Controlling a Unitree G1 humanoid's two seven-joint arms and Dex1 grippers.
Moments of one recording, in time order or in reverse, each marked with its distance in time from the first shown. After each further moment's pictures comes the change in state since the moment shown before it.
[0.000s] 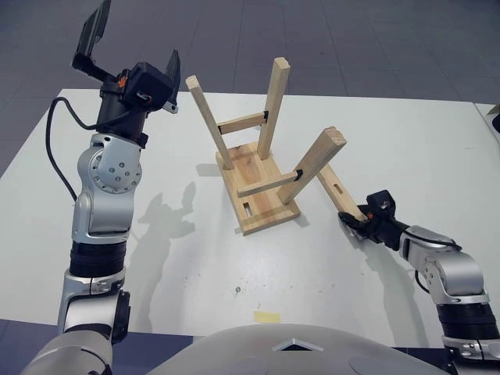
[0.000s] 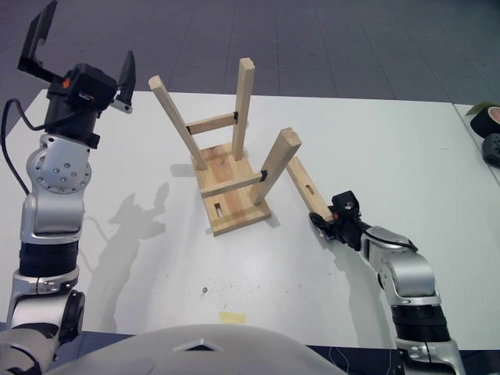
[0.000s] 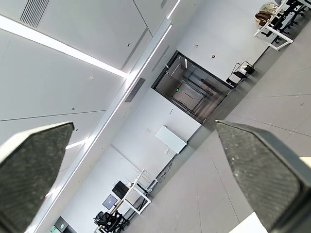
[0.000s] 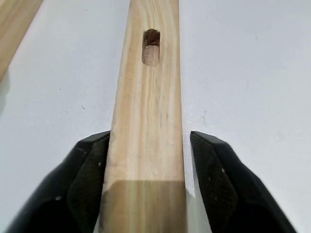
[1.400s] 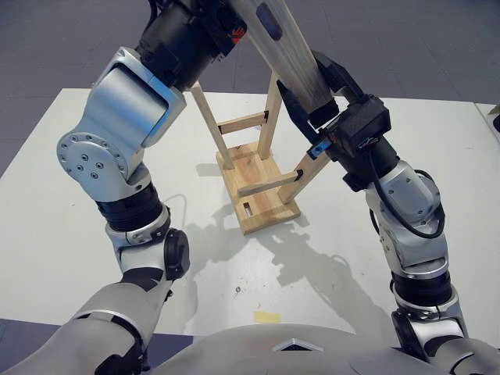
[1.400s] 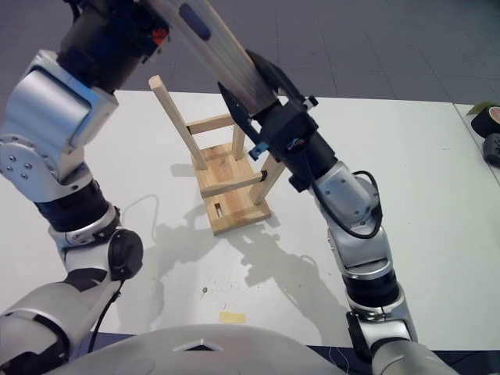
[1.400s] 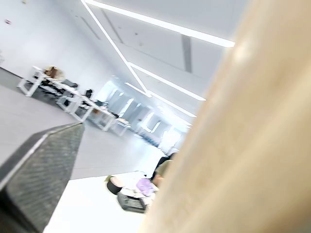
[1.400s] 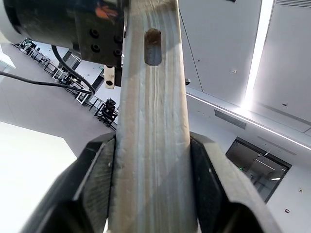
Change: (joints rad) left arm -0.455 -0.302 0.256 -0.115 -2.014 0.865 0.369; right arm -0.350 0.217 0.225 -0.401 -0.286 -0.664 -0.116
